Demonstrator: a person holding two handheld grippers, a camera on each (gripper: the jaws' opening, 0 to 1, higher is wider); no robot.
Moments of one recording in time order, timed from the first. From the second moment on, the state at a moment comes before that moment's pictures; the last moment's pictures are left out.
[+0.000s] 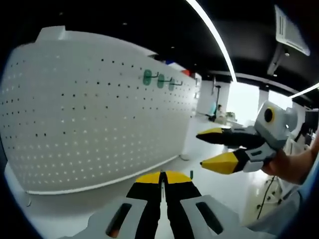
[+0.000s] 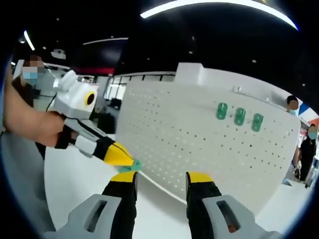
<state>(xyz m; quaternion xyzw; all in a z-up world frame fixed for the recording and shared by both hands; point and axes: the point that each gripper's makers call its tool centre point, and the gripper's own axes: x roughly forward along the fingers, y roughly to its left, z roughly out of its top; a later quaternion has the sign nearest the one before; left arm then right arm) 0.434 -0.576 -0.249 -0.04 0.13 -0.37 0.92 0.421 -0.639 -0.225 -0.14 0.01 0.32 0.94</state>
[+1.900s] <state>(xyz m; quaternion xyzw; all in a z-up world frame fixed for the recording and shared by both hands) 0.421 -0.596 -0.215 -0.11 0.09 -0.38 0.91 0.416 -0.607 -0.223 0.04 0.07 0.37 0.93</state>
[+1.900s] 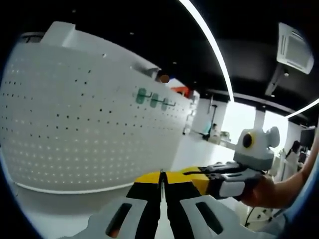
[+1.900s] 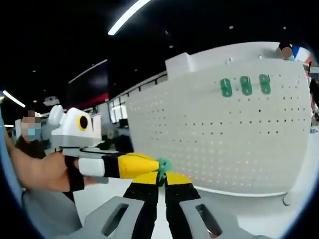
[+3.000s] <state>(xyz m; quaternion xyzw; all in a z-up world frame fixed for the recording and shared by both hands) 0.417 -0.602 -0.208 -0.07 0.08 -0.40 0.91 0.418 -0.615 -0.219 0.04 0.06 0.36 0.93</state>
